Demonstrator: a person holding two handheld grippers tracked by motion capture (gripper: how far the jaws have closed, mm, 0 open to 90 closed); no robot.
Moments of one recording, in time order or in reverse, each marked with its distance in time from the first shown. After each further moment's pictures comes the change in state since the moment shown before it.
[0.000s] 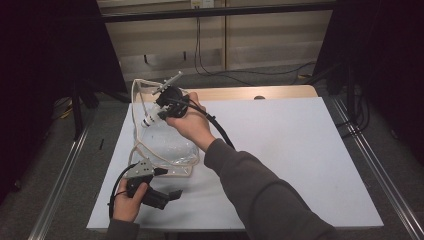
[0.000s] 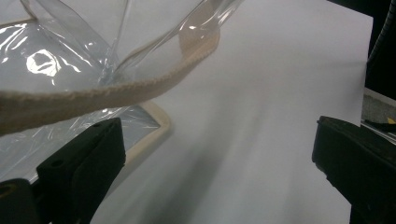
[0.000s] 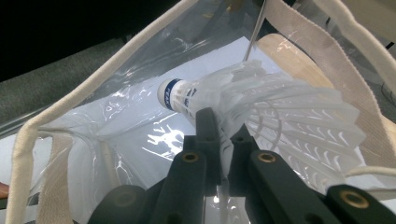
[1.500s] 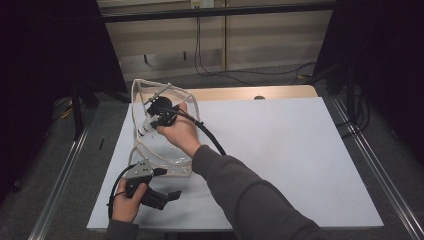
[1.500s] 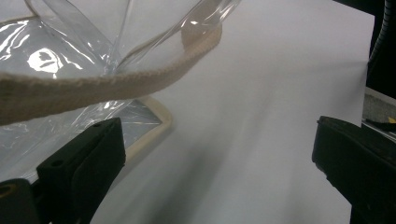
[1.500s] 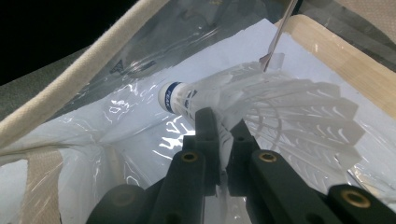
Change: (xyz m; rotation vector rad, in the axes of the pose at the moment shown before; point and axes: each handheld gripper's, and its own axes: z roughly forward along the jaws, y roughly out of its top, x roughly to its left) left arm 0.001 -0.002 -0.002 0.002 0.007 0.000; right arm 0.015 -0.008 0.043 0.036 0.035 0.044
